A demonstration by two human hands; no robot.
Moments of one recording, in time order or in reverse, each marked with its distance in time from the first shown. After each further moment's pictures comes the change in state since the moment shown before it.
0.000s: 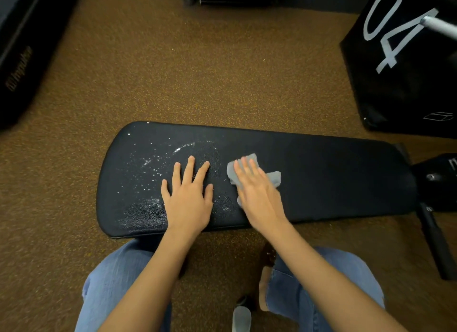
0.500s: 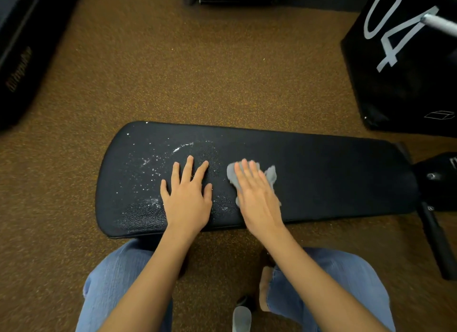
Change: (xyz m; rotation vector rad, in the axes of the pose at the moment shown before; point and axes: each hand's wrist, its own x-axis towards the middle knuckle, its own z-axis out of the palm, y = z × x) left_hand 0.000 0.002 -0.002 -0.026 -0.004 -0.012; right_hand -0.010 -0.007 0.002 0.056 0.021 0.059
